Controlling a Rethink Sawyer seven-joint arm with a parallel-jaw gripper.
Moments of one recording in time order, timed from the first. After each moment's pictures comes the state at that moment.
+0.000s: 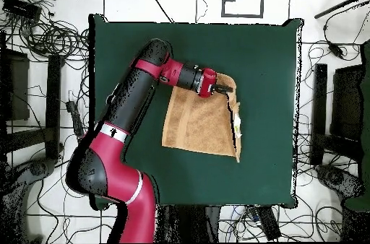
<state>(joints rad) -0.05 0.76 -2.49 0.55 0.94 1.50 4.38</state>
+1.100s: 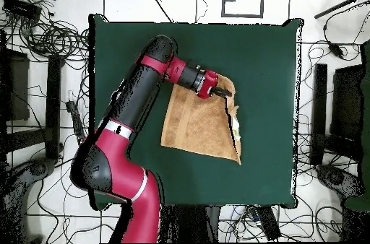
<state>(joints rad) -0.08 0.75 -2.51 0.53 1.02 1.56 4.38</state>
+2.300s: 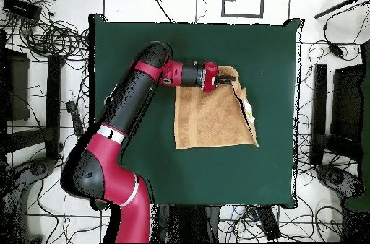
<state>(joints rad) 0.00 0.75 -2.34 0.55 0.80 1.27 4.38</state>
